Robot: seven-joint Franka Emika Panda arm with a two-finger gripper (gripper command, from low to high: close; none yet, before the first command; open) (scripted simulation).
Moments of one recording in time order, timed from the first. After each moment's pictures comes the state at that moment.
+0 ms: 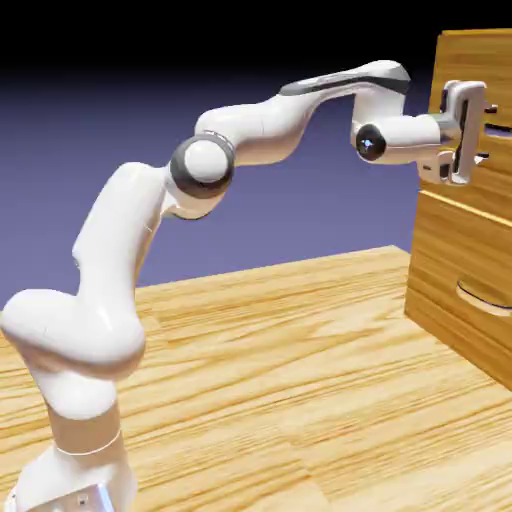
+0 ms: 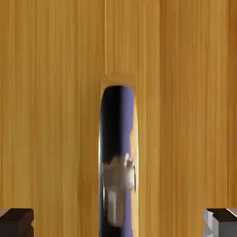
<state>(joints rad) -2.49 -0.82 2.21 -0.98 2.18 3.07 0.82</state>
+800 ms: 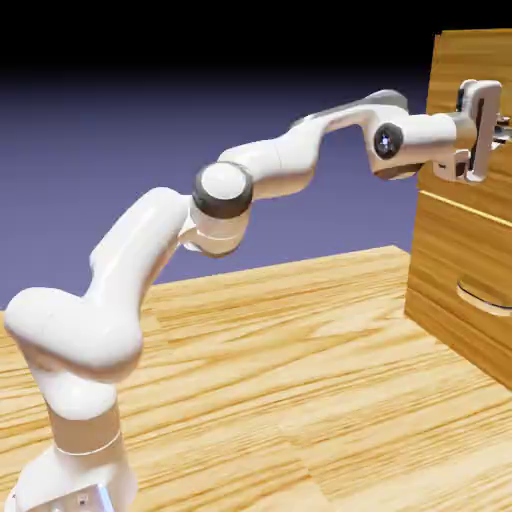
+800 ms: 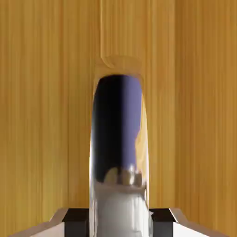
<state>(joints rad) -2.49 -0.98 2.05 -0.90 2.04 3.01 1.15</state>
